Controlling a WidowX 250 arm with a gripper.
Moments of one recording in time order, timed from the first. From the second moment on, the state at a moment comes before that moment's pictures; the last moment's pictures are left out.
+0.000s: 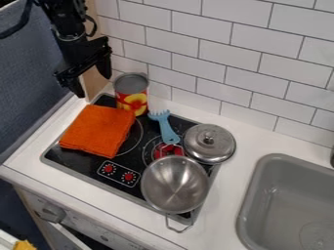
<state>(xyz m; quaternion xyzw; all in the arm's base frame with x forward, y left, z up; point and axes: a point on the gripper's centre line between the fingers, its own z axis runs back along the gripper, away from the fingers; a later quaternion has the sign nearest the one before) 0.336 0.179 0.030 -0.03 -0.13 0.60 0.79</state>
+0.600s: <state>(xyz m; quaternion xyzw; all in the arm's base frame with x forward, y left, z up) 0.290 0.136 0.010 -0.07 -0.12 0.53 0.83</state>
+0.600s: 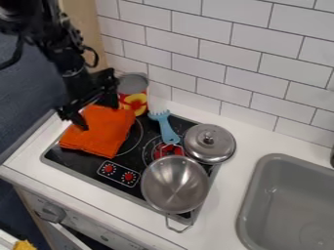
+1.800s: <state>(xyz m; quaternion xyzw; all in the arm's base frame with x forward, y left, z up) 0.229 0.043 -0.028 -0.10 -0.11 0.32 0.94</state>
